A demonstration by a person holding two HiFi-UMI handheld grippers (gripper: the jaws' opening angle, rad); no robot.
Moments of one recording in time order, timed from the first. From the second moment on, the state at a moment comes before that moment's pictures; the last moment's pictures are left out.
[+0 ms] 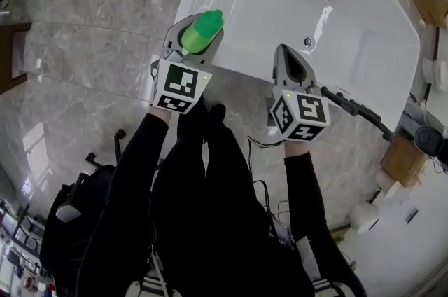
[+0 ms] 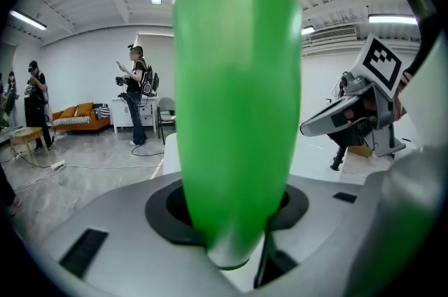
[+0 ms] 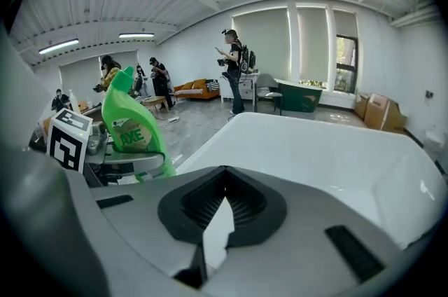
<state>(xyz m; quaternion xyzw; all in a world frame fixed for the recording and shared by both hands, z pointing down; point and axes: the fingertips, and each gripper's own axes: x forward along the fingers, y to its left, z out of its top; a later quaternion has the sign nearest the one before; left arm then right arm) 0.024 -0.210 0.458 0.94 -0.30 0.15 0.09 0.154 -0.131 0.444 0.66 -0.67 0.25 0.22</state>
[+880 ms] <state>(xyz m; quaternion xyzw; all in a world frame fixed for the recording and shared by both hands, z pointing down) 0.075 -0.225 0.417 0.95 -0.21 0.21 0.04 0.226 -0.111 0.408 0.73 -0.62 0.23 0.18</state>
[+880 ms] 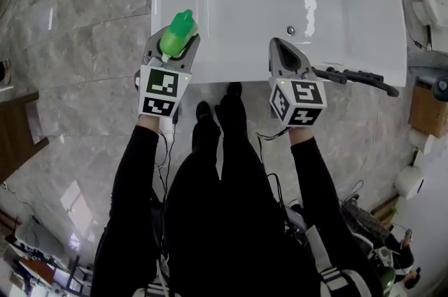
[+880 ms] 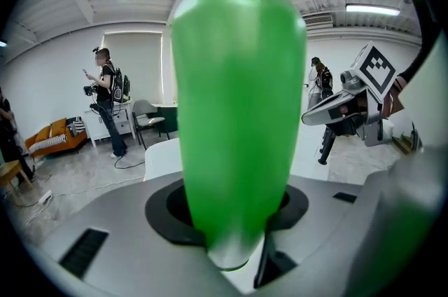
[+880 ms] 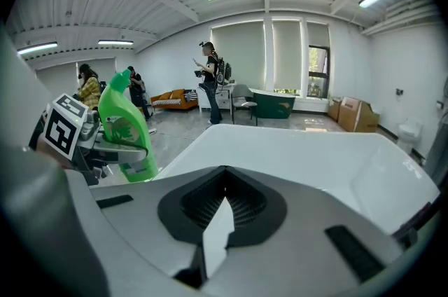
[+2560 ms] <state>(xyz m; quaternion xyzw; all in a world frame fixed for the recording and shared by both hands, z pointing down) 0.323 -0.161 0.465 0.95 -0.03 0.32 0.00 0.431 -0.055 0.433 0.77 -0.55 0.29 0.13</state>
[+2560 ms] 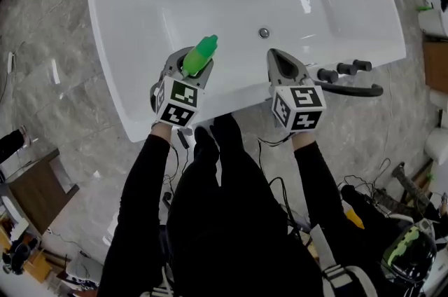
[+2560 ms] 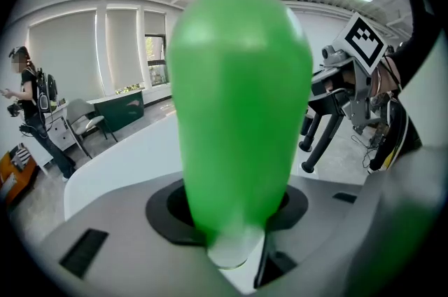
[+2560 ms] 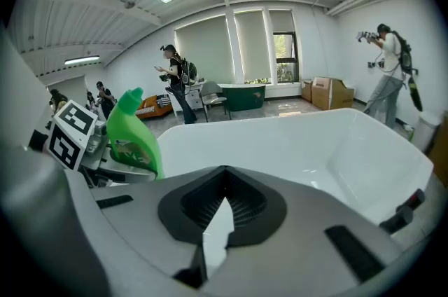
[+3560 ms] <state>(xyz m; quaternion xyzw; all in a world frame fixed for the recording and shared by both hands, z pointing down) 0.360 -0.147 0.469 0.95 0.01 0.32 0.01 0.441 -0.057 0.434 0.77 -0.55 0.29 0.14</state>
